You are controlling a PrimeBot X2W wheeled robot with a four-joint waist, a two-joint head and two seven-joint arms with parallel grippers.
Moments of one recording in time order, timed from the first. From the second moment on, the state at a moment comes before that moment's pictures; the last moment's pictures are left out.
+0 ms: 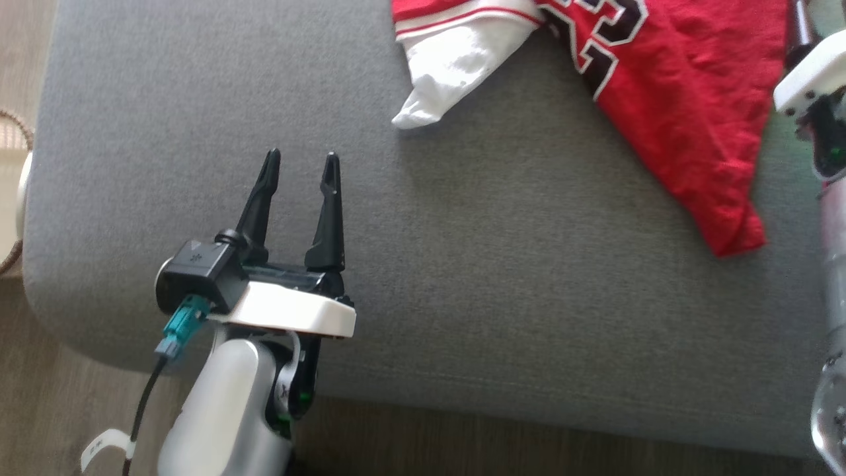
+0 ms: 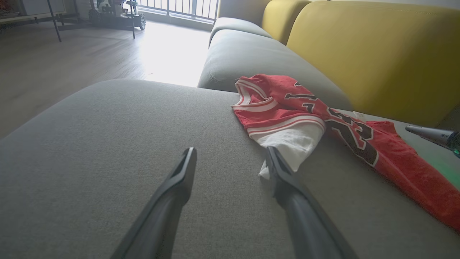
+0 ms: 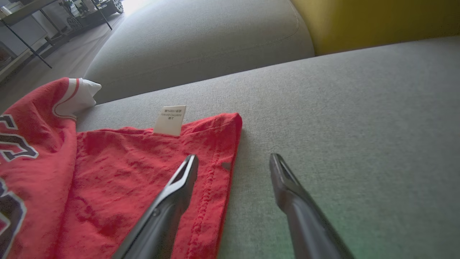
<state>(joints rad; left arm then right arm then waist) -0.25 0.04 -0.35 0.06 -0.29 0.09 -0.26 -0.94 -0.23 -0.20 0.84 0.24 0.13 0.06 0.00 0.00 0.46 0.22</state>
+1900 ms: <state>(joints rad) -0.31 0.04 -0.34 0.07 -0.30 0.10 -0.26 -1.29 -0.25 -0.19 1.20 0.06 0.13 -0.25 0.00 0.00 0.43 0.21</state>
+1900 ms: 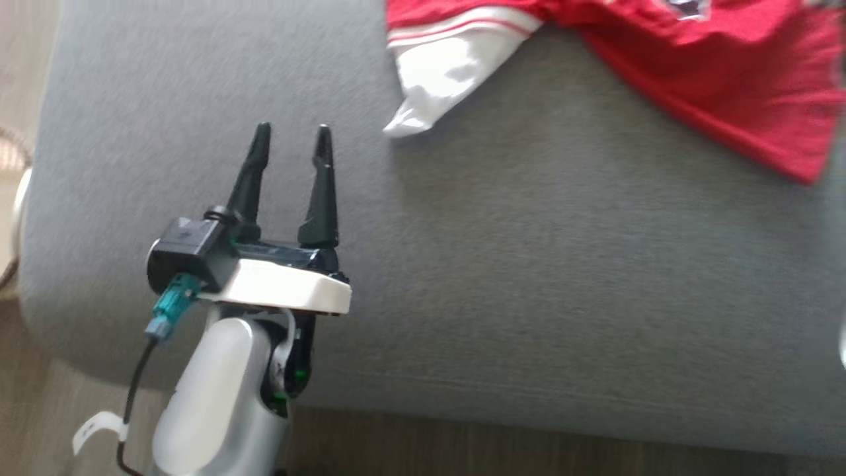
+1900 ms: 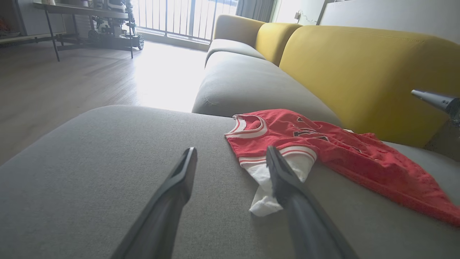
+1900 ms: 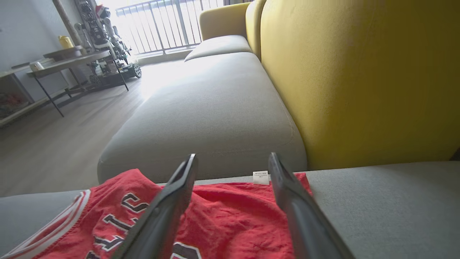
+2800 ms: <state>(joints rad) -0.21 0.04 -0.22 0.31 -0.29 0.08 -0.26 -0.35 -0.06 -0.01 0.34 0.47 0.13 -0.25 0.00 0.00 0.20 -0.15</state>
